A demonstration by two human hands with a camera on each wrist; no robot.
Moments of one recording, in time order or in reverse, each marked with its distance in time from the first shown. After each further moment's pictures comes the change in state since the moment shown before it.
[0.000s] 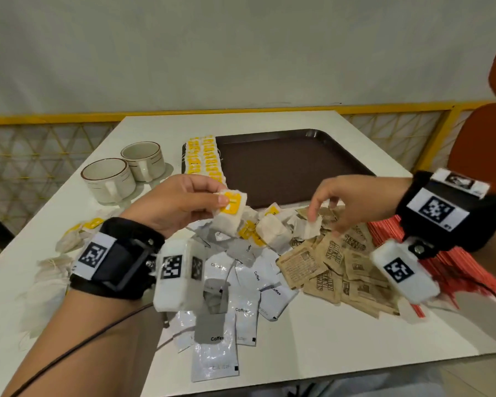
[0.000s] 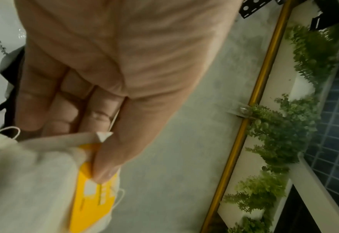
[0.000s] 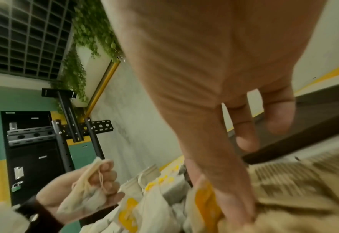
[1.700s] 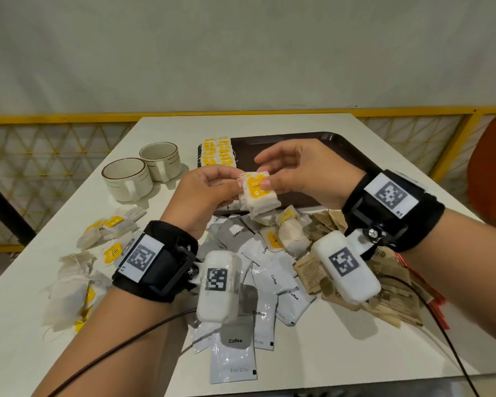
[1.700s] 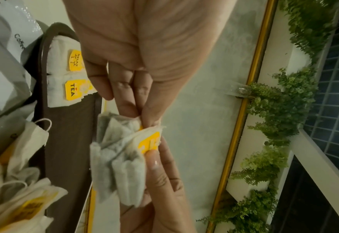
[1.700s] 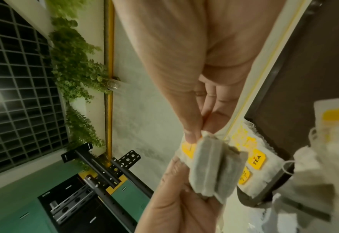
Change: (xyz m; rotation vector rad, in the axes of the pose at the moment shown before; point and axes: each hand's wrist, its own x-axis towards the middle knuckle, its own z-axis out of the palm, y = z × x) left_hand 0.007 -0.007 0.013 -0.070 0.321 0.198; right_hand 0.048 -0.080 -0.004 0.967 0.419 -0.221
